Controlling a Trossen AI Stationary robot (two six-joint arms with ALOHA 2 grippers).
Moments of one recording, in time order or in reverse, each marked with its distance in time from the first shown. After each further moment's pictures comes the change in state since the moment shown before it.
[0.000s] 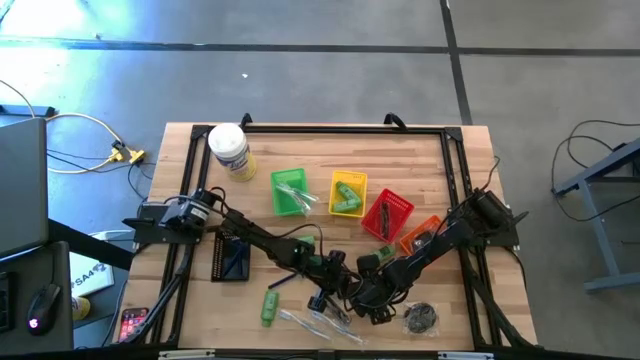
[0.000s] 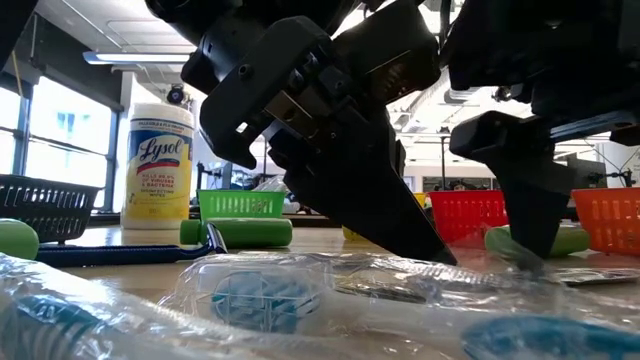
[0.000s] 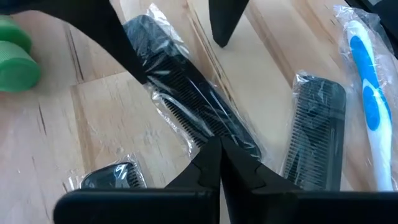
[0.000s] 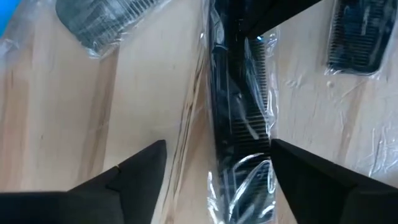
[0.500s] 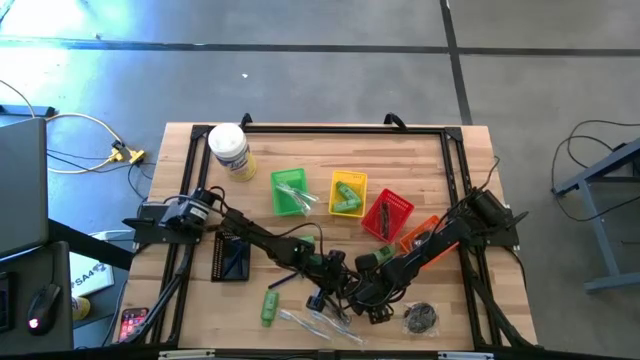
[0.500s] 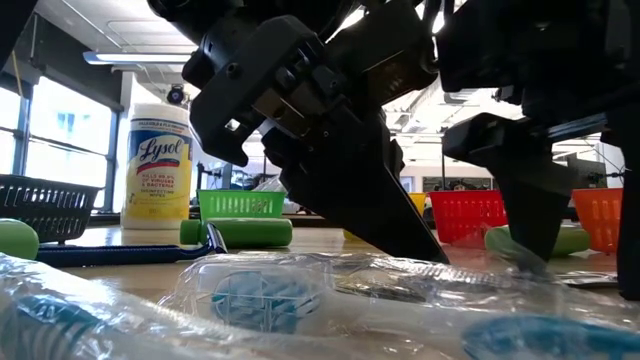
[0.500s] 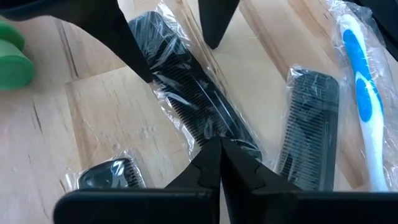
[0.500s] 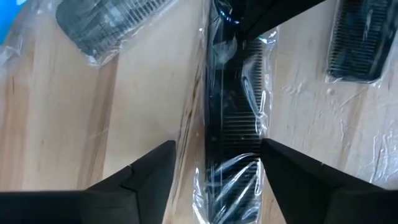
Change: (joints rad) left arm 0.000 -0.001 0.000 -0.019 0.027 0.020; right arm -0.031 0.033 0.002 0.031 0.001 -0.018
